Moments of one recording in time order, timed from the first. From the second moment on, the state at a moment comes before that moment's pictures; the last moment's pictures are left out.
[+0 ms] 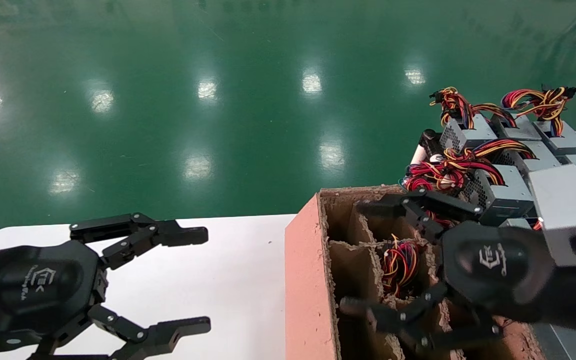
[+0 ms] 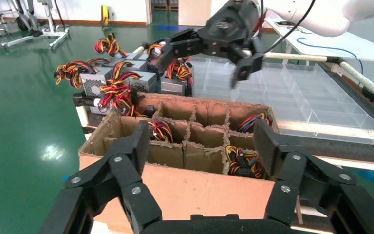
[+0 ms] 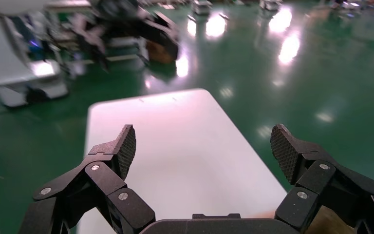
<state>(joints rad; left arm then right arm) -1.10 0.58 0.36 -1.27 0.68 1.46 -0.15 1.09 -0.58 -0.28 1.29 -0.79 -1.44 0.19</state>
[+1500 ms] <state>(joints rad) -1.10 0.58 0.36 -1.27 0.68 1.46 -0.15 1.07 -0.61 -0.28 1.28 -0.73 -1.50 0.19</state>
